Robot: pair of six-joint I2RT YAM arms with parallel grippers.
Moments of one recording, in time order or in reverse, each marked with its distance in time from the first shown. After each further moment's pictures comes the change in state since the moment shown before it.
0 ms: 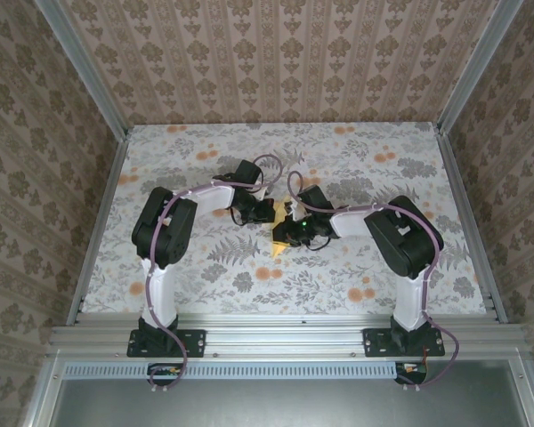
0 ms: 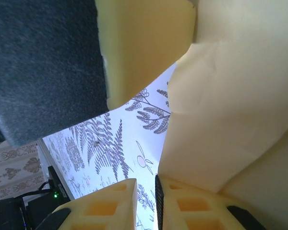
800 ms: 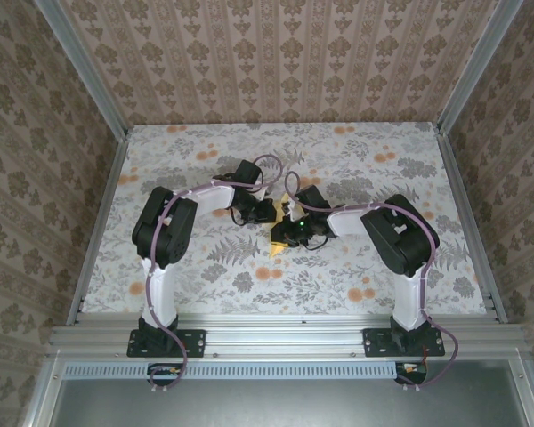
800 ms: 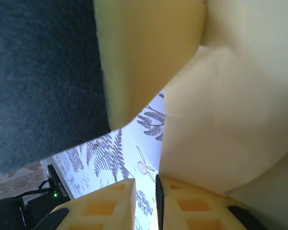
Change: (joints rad) left arm 0.001 0.003 0.002 0.003 0.012 0.004; right arm 0.008 0.031 0.031 -0.018 -0.010 -0.002
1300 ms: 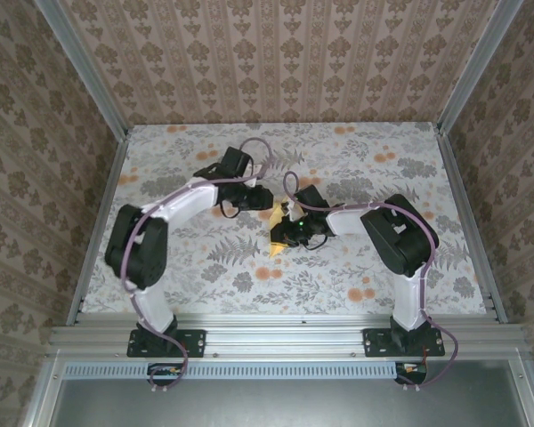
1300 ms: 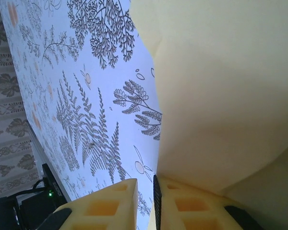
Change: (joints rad) left arm 0.008 -0.290 -0.063 -0.035 -0.078 -0.002; right arm 0.003 0.001 0.017 -0.045 0.016 -0.027
